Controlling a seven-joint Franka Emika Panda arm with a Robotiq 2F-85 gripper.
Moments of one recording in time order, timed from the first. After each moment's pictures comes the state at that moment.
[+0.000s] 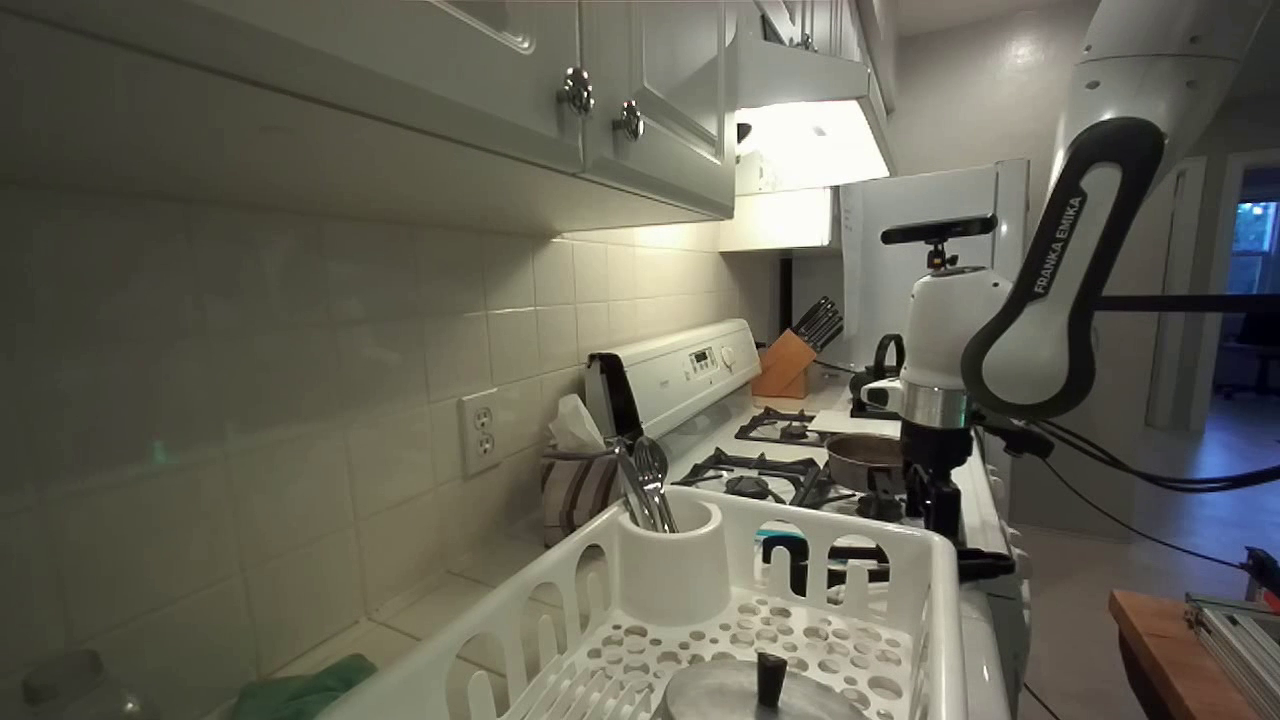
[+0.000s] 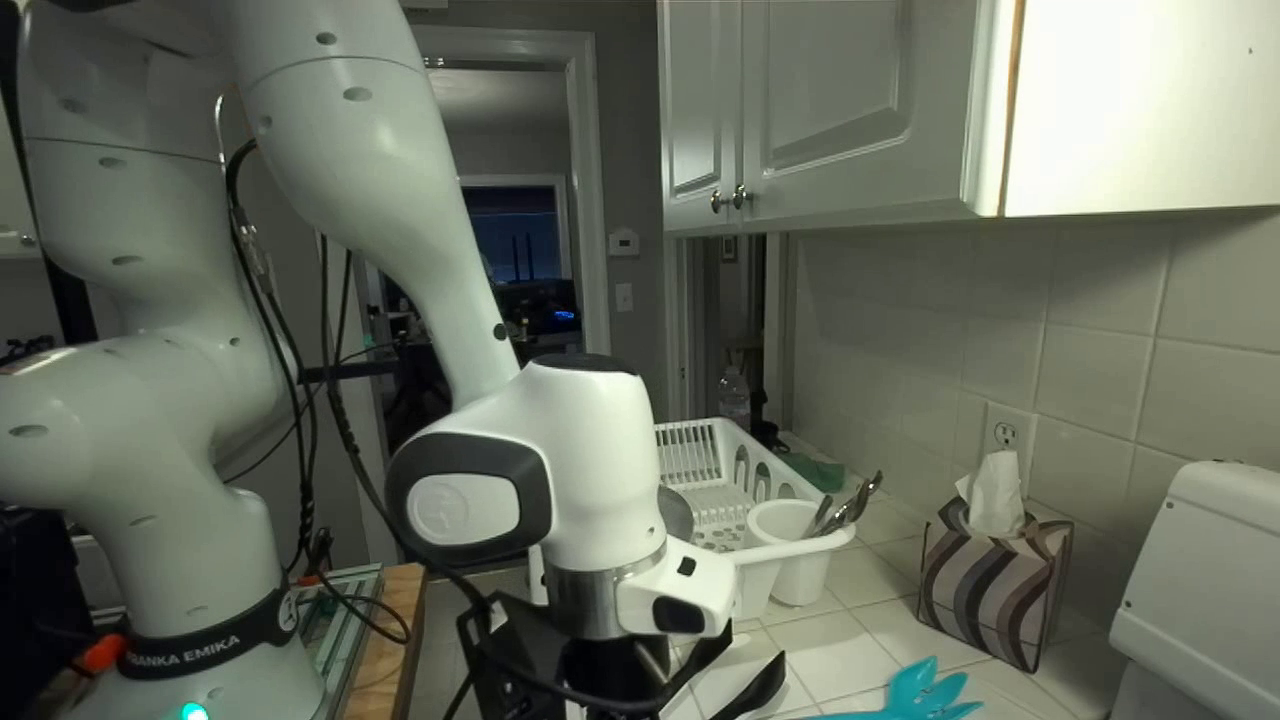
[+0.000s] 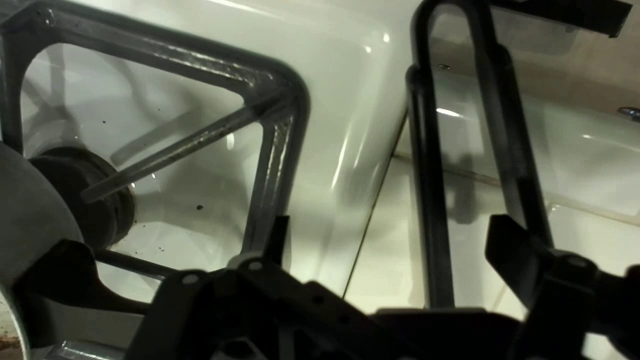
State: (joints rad) arm -0.26 0.12 -0.30 -2.75 -0.31 2.97 -0.49
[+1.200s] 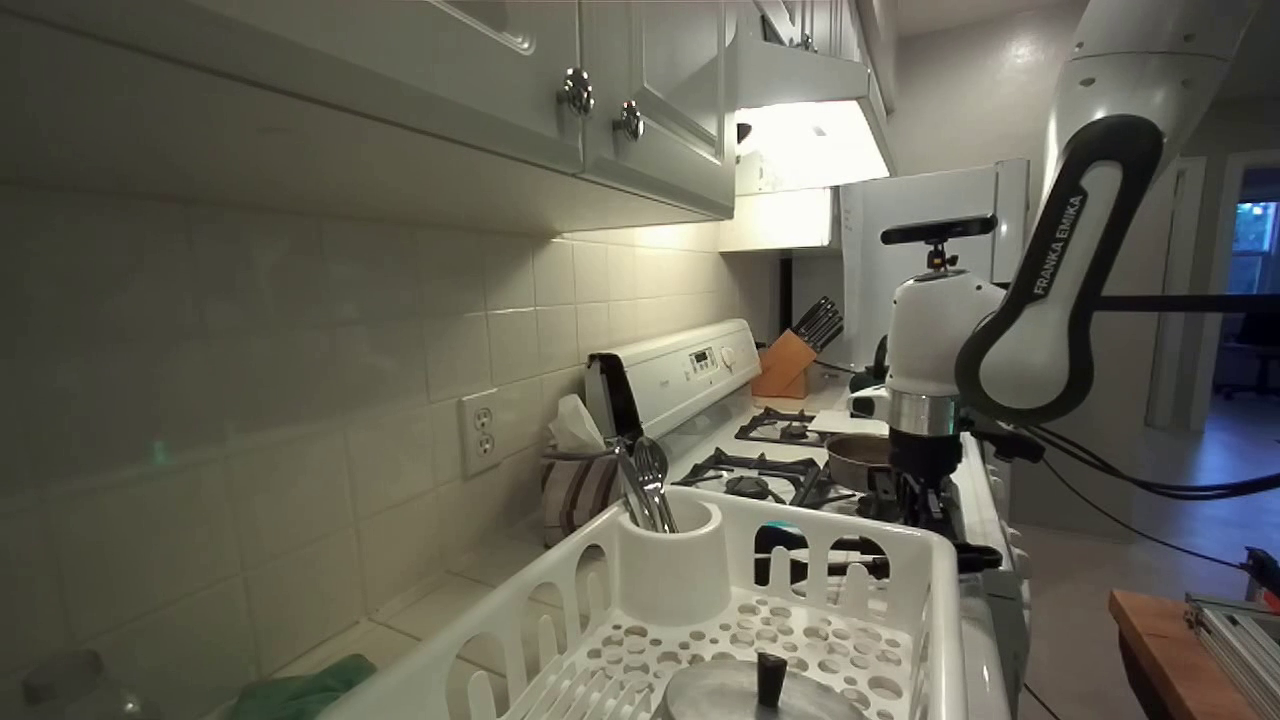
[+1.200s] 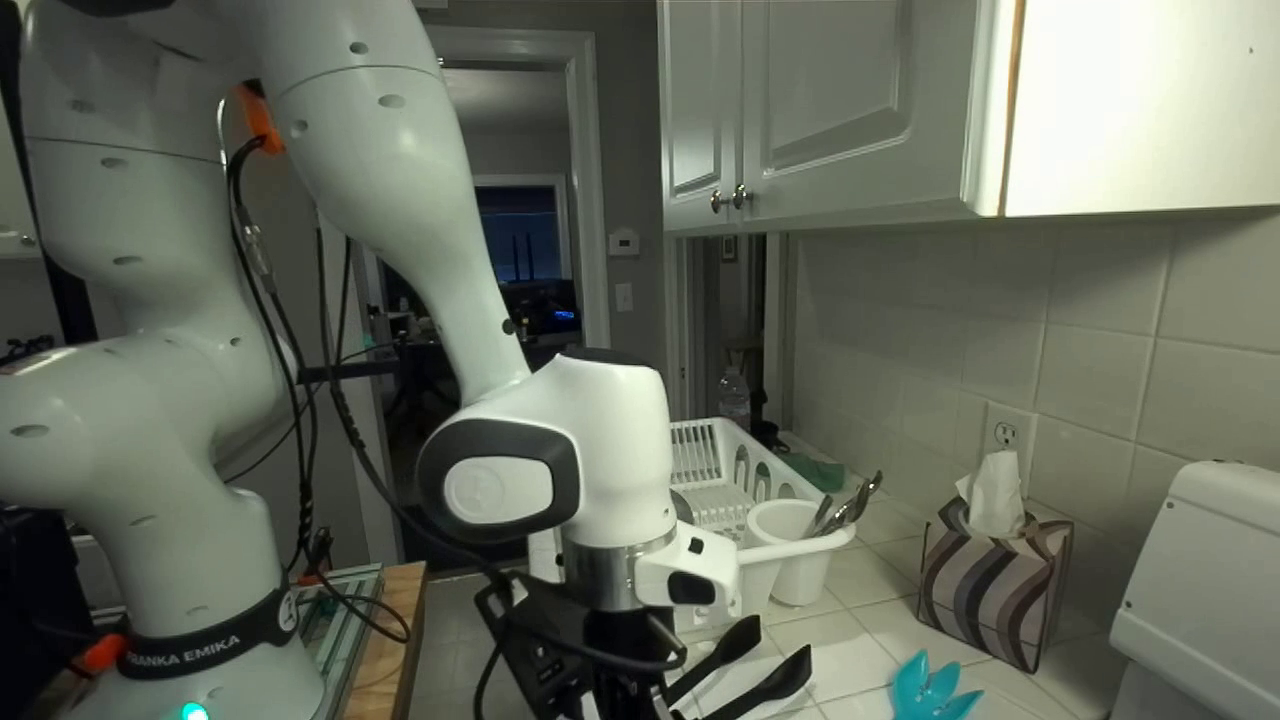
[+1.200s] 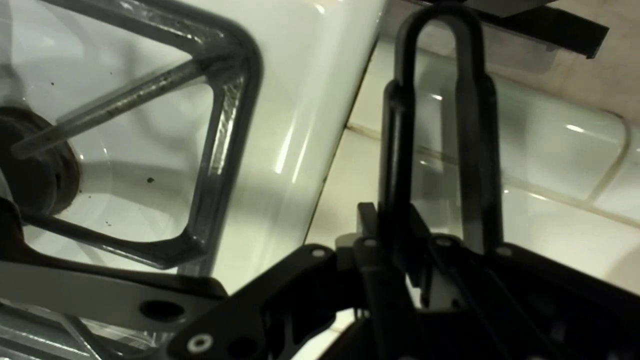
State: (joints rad) arm -0.25 0.12 -0.23 -2.74 -0.33 2.91 -0.46
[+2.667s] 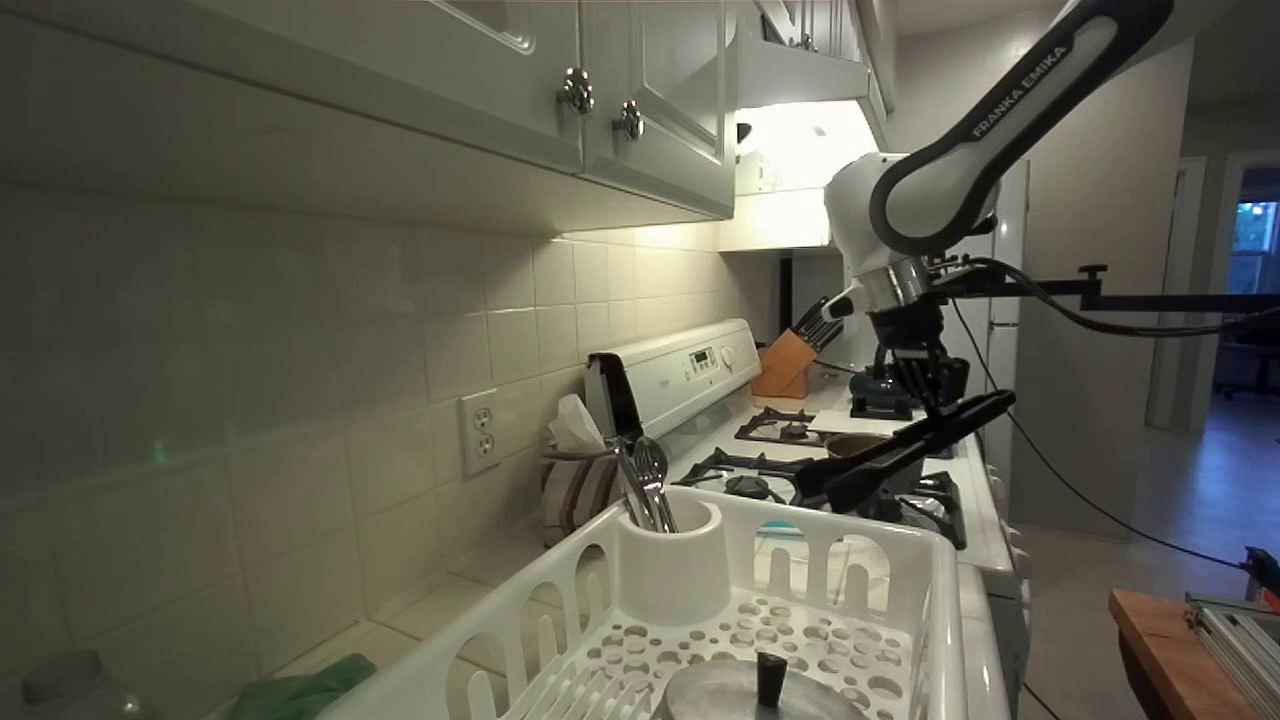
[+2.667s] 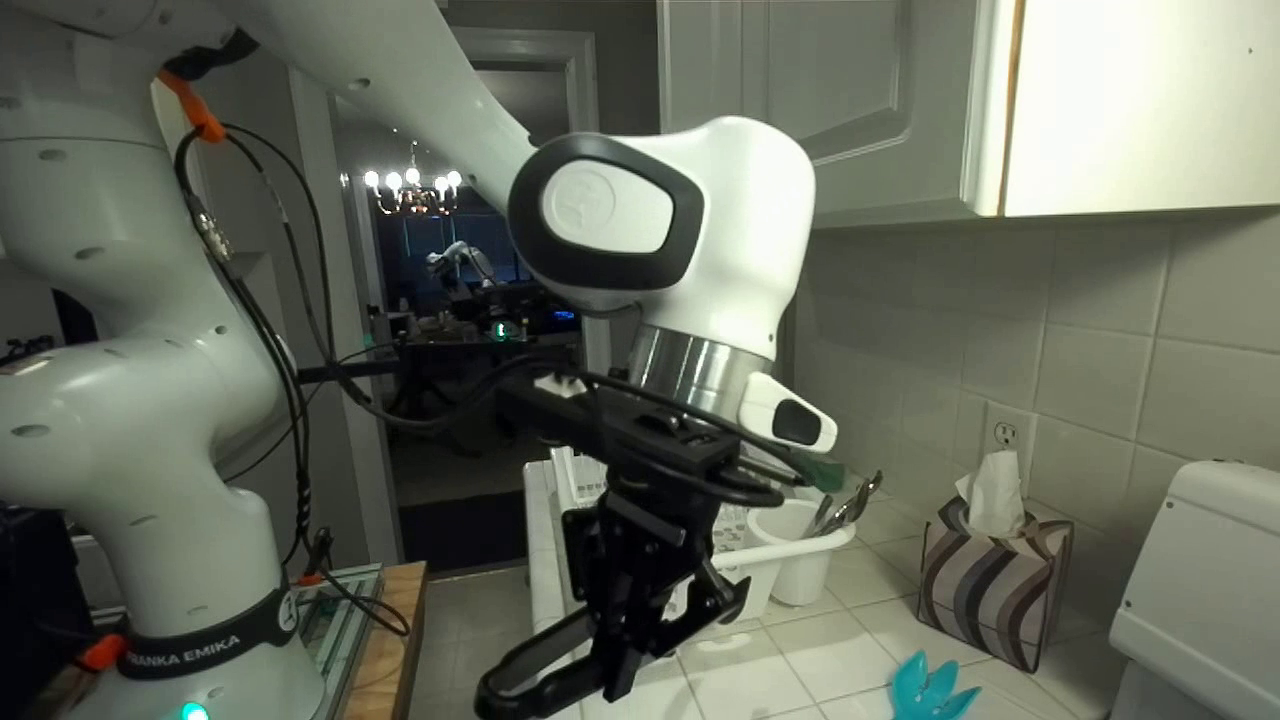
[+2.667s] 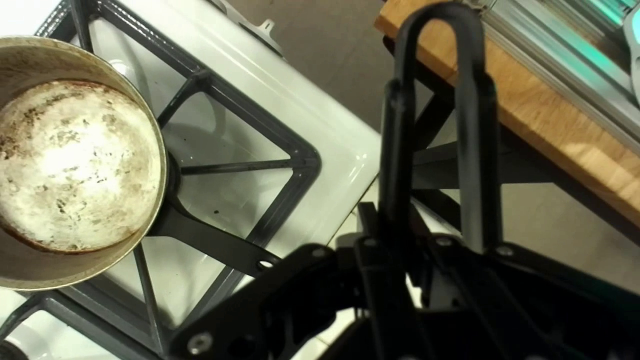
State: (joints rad) arm -0.25 -0.11 -0.23 -2.40 -0.34 2.02 -0.90
